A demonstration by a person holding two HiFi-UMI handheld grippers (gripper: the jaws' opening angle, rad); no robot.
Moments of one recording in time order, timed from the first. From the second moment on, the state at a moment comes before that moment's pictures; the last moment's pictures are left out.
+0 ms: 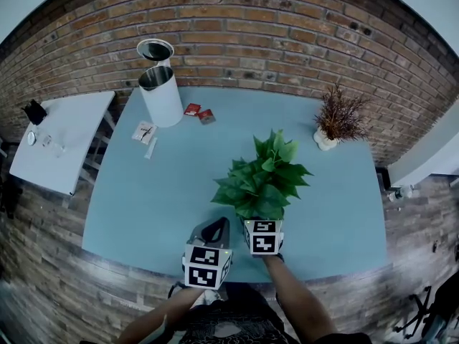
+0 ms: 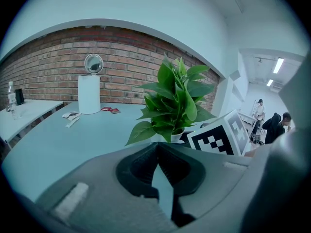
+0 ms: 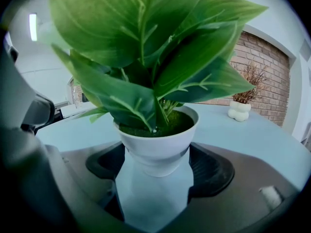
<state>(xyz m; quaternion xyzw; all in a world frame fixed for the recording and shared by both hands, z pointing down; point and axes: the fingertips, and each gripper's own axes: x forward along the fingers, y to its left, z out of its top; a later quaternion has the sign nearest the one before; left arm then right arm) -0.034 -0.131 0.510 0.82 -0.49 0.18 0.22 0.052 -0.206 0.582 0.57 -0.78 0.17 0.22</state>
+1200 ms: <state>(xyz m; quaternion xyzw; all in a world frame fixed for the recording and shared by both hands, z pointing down) -0.032 -0.083 0.505 0.84 -0.47 0.17 0.21 0.050 -0.141 0.580 0.58 -0.77 0.17 0.21</state>
